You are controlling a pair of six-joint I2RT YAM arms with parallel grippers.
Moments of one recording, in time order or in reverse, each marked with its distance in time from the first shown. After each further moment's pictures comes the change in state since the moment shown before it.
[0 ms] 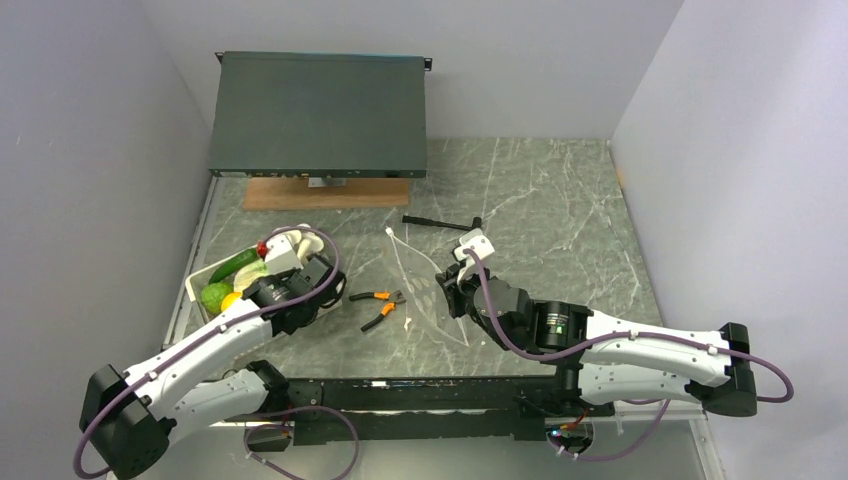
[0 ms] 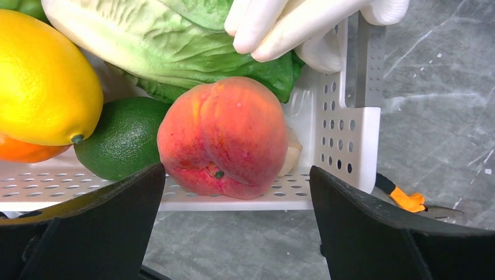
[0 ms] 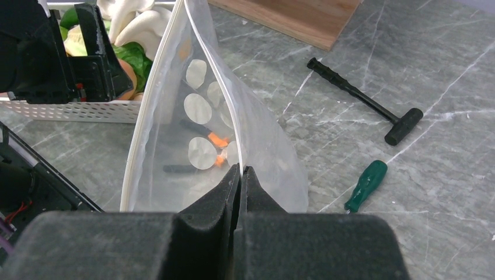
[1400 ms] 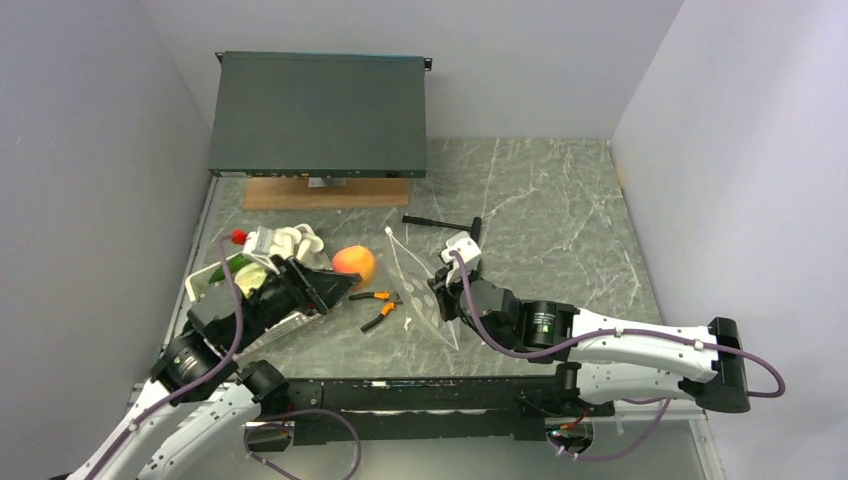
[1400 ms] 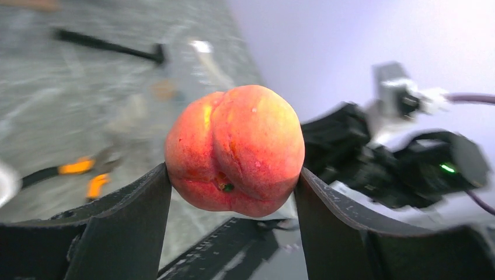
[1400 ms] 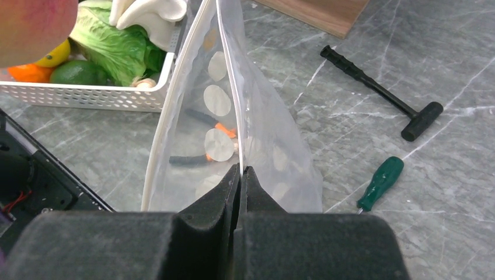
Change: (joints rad) left arm 0.007 -0.616 0.010 0.459 0.696 0.312; right arm 0.000 0.064 -0.002 0.016 -0.029 0.017
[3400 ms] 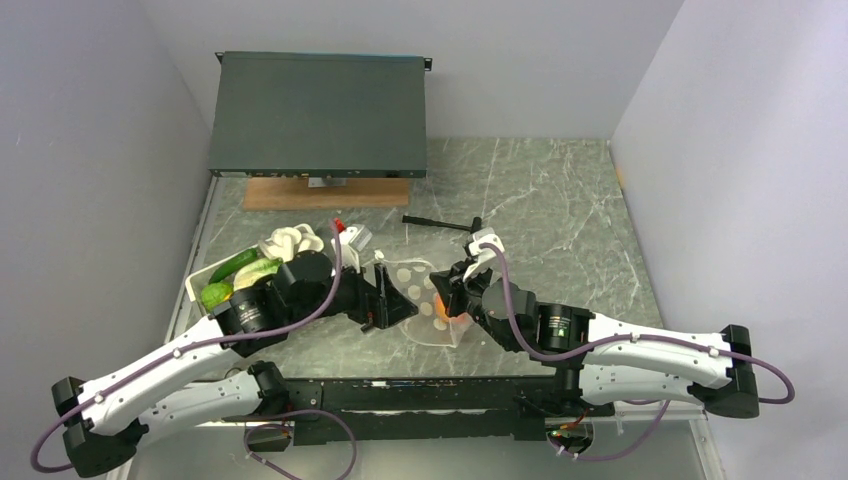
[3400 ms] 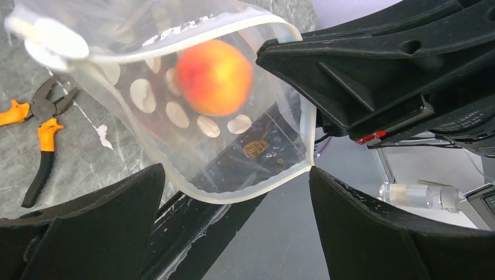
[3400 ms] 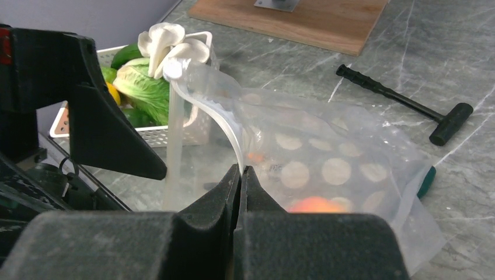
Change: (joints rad) left arm -0.280 0.456 0.121 0.035 0.121 0.075; right arm 0.001 -0.094 -0.042 0.095 0.014 0.111
